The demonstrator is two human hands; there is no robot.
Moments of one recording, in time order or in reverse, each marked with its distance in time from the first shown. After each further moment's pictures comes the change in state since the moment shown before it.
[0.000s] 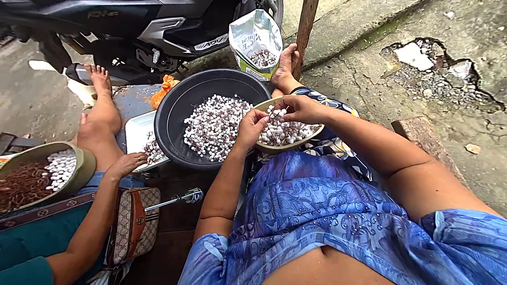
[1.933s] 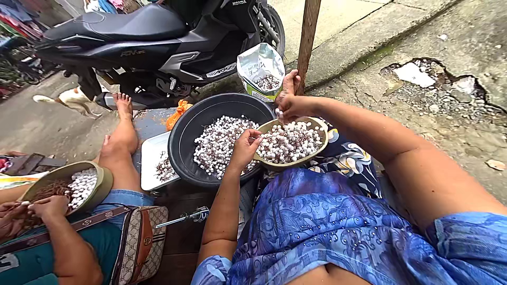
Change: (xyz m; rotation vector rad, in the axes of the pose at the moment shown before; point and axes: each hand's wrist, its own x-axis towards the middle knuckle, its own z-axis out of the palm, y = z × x) left_hand -0.006 -0.003 -0.037 0.313 0.015 0.071; right_hand 0.060 0.001 -0.044 0.174 -0.052 0.327
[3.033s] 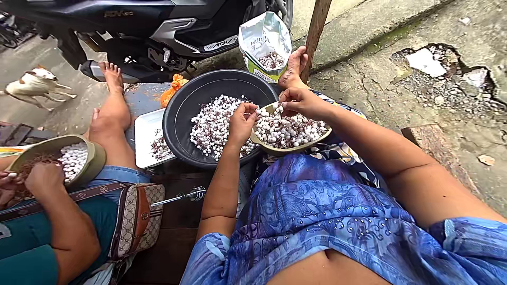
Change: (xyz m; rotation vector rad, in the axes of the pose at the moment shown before) left_hand 0.018 0.007 -0.002 -0.180 0.135 -0.065; right_hand -0.035 0.013 0.045 0.039 0.124 -0.247
